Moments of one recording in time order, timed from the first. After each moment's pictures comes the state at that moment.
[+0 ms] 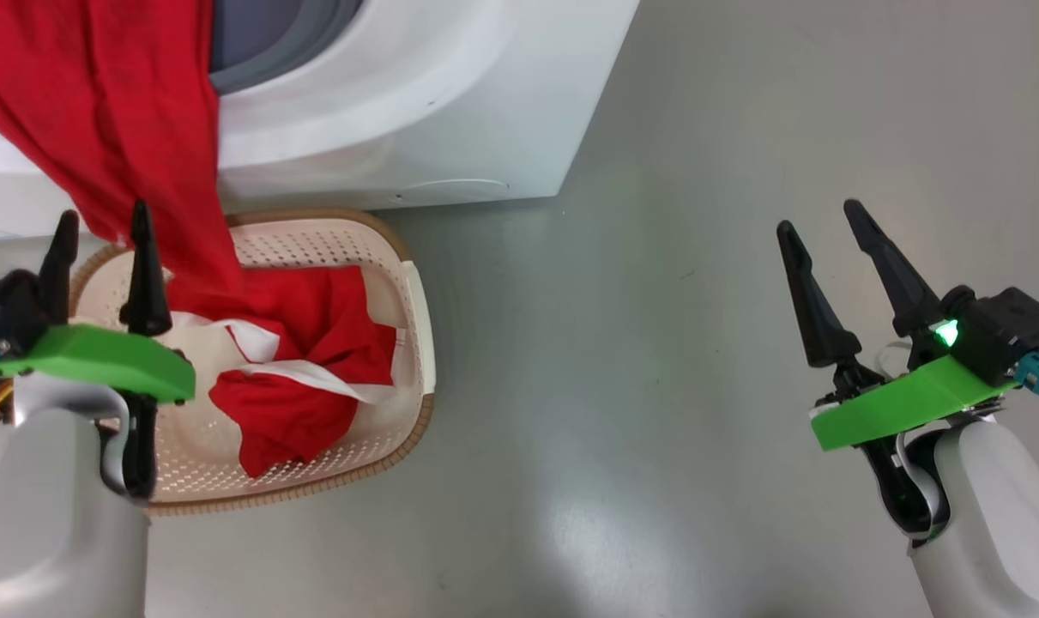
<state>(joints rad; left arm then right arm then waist) -0.68 0.17 -0.03 0.70 -0.30 -0.12 -0.25 -0.41 -0.23 0.14 0.18 0.36 0.13 -0.25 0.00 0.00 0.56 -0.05</state>
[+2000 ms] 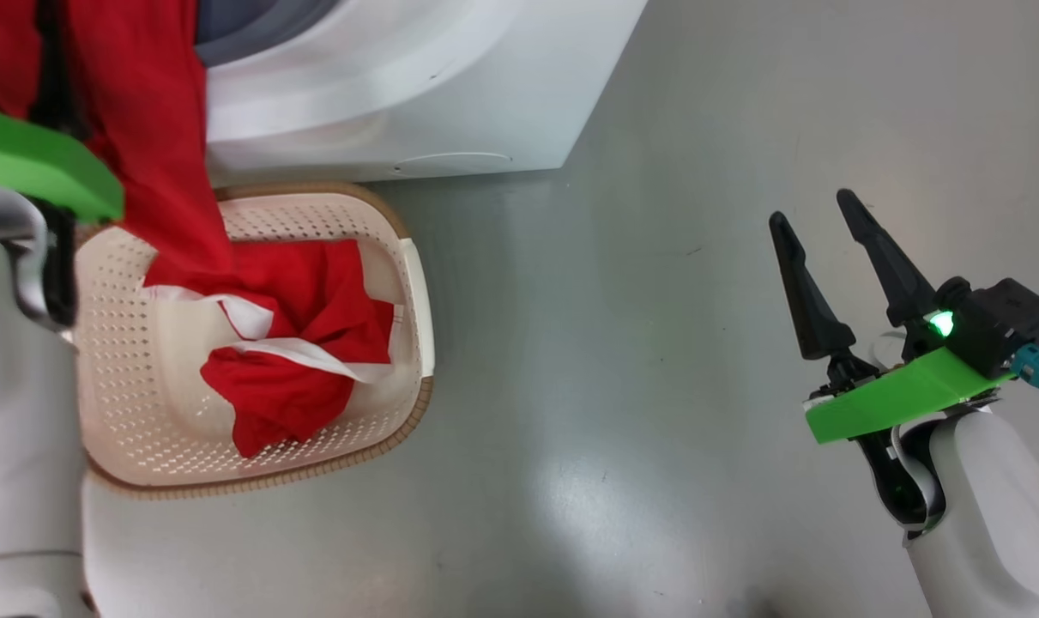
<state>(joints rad) -0.96 0.16 0.06 0.66 -0.10 -0.10 -0.11 -0.42 -0.24 0.15 0.18 0.36 0.13 -0.25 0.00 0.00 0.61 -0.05</state>
